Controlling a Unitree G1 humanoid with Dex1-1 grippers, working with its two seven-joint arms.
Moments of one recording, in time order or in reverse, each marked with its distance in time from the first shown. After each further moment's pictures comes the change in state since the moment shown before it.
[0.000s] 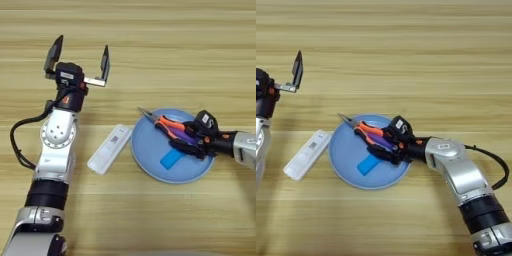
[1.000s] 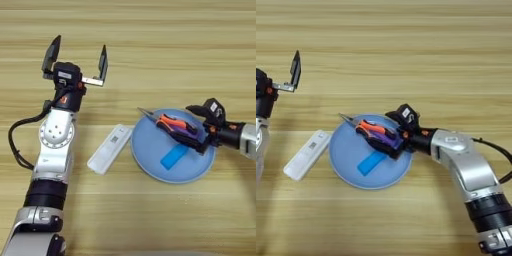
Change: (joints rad) left arm 0.000 0.005 0.012 -0.001 0.001 0.007 -0.003; right arm 0.004 -0.022 -0.046 -0.108 0.068 0.050 -0.039
